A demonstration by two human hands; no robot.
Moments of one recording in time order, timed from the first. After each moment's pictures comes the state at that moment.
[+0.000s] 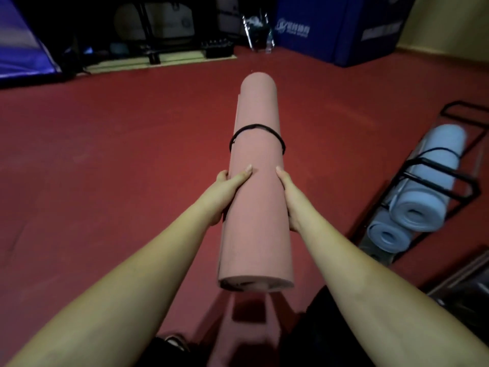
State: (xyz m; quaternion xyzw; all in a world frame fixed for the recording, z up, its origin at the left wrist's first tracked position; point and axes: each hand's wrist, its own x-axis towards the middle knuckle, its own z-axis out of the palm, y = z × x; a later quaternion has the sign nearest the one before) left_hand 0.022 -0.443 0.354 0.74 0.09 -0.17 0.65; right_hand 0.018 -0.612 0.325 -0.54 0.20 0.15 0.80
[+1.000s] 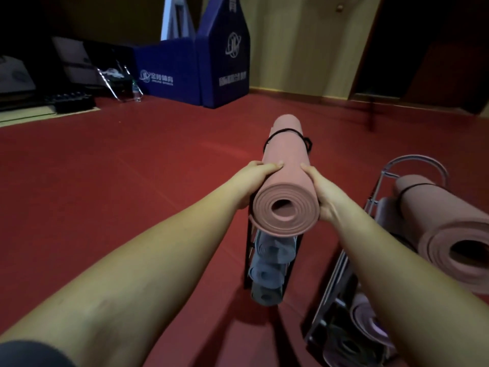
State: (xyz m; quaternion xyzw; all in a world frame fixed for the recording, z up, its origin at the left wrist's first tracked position) left_hand 0.121 -0.895 0.436 0.70 -0.20 -0.31 0.61; right_hand 0.028 -1.046 0.411 -0.51 0.31 -0.09 0.79
